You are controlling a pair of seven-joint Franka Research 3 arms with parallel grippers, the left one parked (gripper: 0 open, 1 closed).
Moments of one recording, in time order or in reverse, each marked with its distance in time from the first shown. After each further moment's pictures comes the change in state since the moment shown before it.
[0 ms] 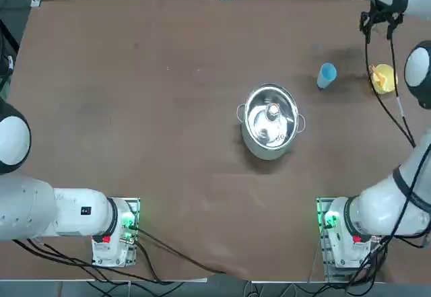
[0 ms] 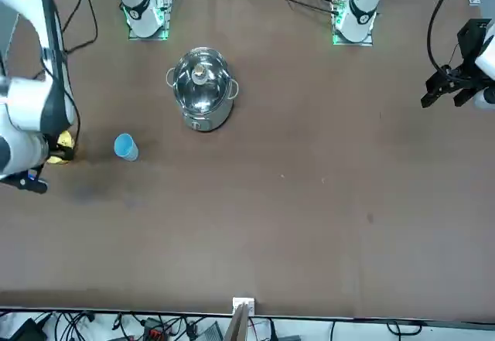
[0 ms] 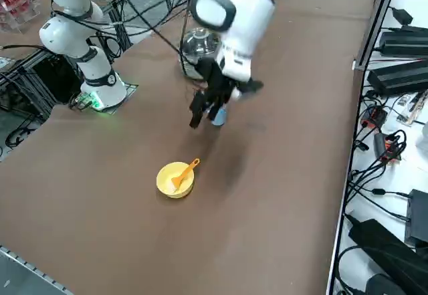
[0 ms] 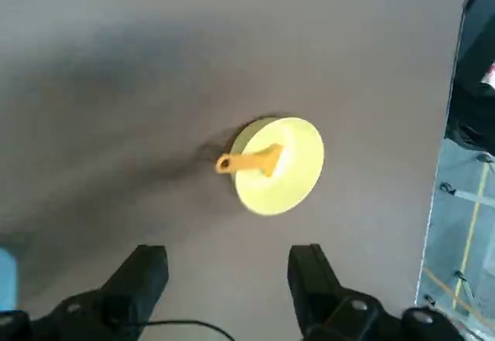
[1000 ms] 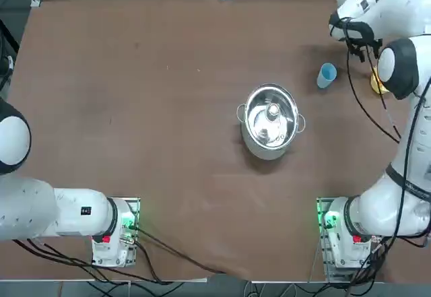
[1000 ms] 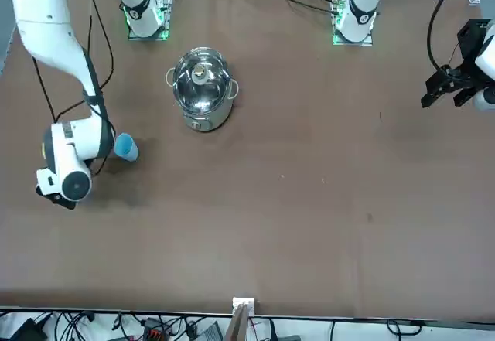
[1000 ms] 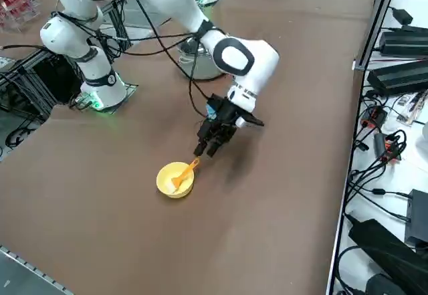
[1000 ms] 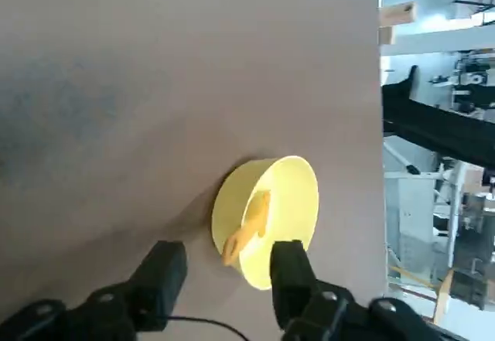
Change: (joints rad) arm 0.049 0.221 0.006 0.000 -0.278 0.060 0.408
